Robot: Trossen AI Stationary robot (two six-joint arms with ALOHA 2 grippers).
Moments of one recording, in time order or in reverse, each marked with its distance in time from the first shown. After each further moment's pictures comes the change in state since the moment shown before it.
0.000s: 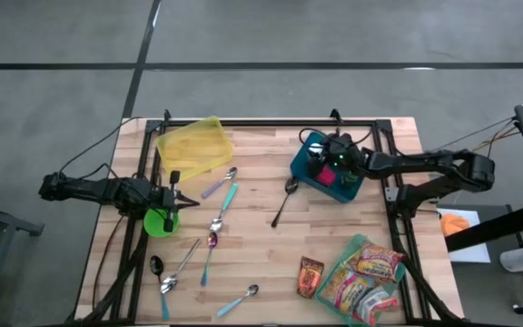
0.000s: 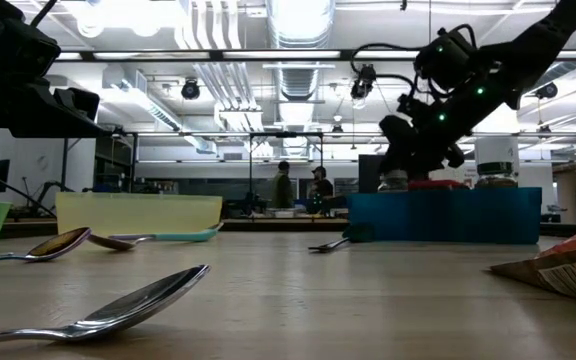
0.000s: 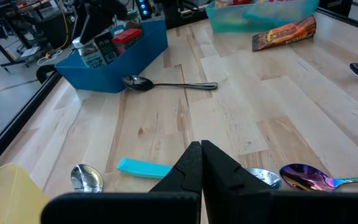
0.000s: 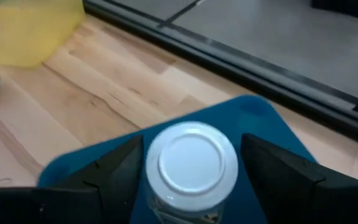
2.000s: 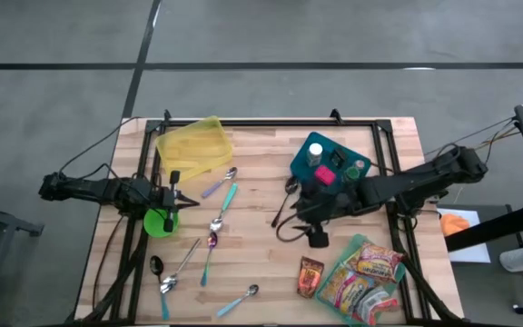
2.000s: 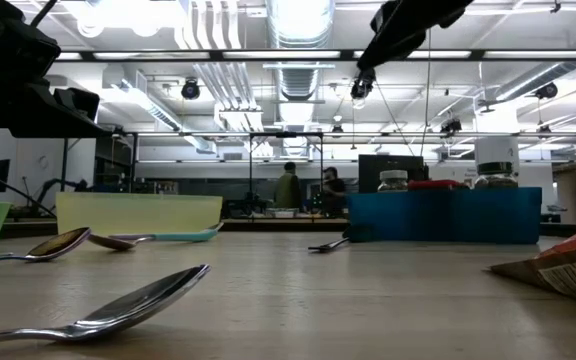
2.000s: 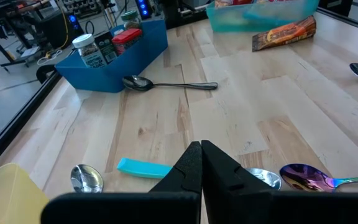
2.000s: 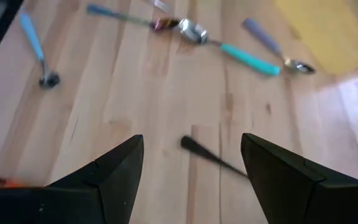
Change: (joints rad) left arm 0.000 0.000 0.000 0.000 0.000 0.000; right arm 0.686 0.122 0.613 -0.719 -0.185 -0.241
